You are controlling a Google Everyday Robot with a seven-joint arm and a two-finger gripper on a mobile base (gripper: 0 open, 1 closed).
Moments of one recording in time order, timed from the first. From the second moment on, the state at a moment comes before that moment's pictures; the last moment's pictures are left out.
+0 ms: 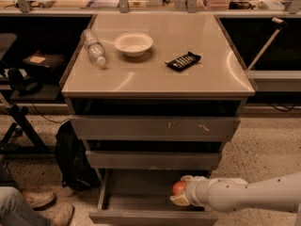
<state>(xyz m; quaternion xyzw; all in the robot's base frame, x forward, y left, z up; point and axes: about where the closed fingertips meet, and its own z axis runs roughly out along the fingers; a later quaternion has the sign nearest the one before) 0.457 -0.124 0.420 -0.45 0.84 0.10 0.29</state>
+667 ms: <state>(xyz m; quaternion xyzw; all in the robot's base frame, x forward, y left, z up) 0.478 -0.151 0.410 -0.42 0.85 0.08 0.30</state>
